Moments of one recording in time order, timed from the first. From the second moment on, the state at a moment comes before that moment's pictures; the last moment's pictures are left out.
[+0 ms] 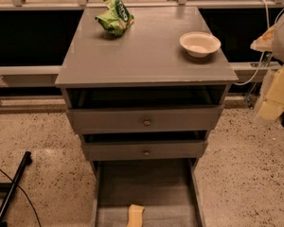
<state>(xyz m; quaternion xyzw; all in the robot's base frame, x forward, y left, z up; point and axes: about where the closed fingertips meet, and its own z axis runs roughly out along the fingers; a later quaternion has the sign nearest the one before) 0.438 -0.216 0.979 -0.60 0.78 -0.04 0.16</state>
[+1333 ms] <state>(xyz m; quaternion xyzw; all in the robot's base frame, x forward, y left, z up) 0.382 -0.085 0.835 -0.64 0.70 0.12 0.29</state>
